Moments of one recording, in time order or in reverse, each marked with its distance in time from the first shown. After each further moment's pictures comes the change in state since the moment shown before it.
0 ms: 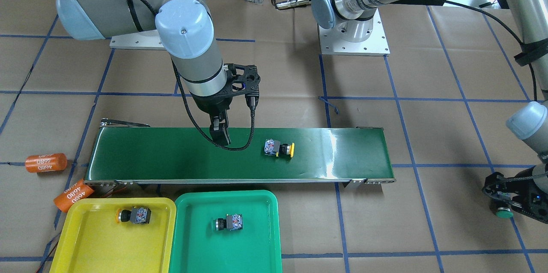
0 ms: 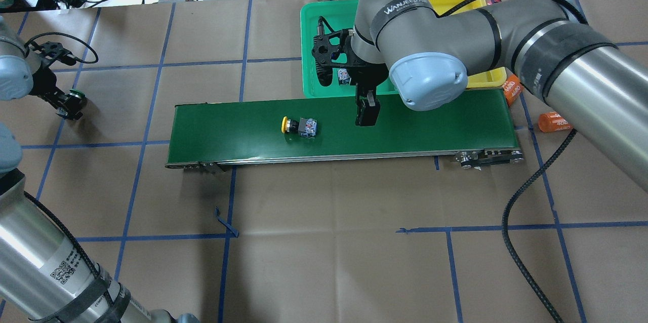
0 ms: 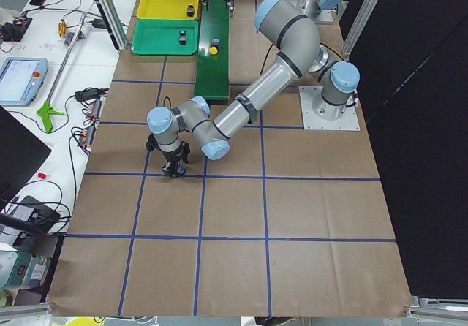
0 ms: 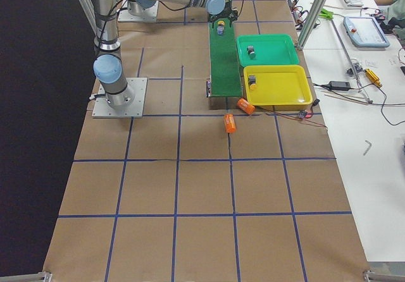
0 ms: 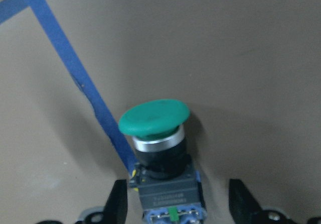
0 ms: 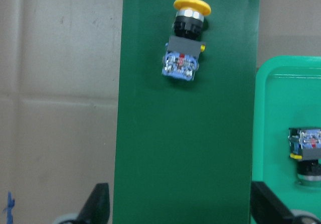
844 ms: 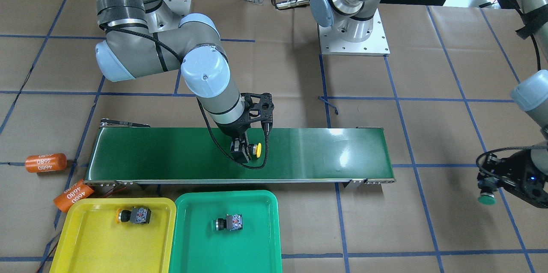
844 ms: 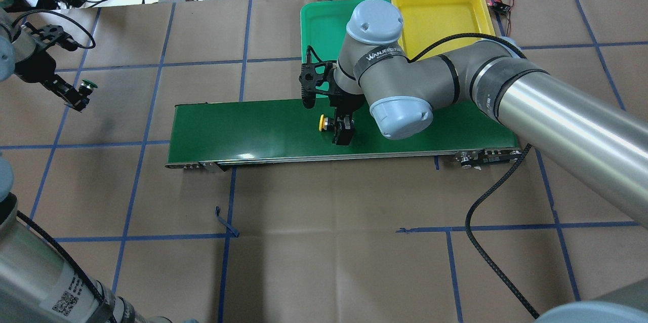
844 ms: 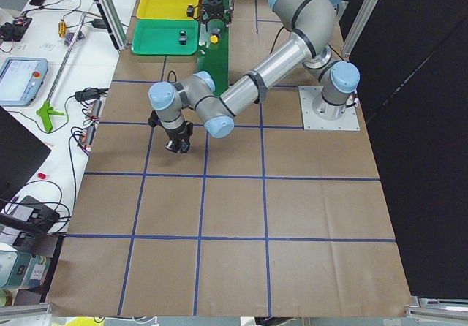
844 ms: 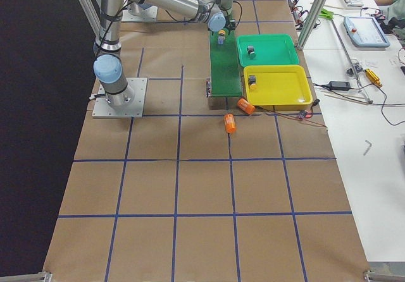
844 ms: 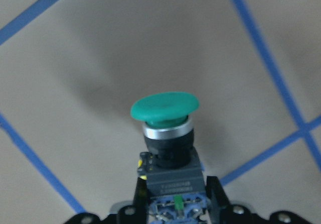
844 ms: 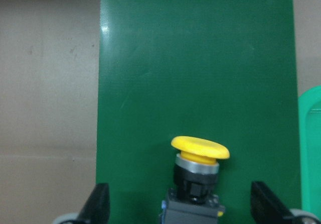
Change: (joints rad) left arm -0.090 0.217 -0.081 -0.218 -0.101 0.081; right arm 0.020 0.115 0.084 -0.190 0.064 0.055
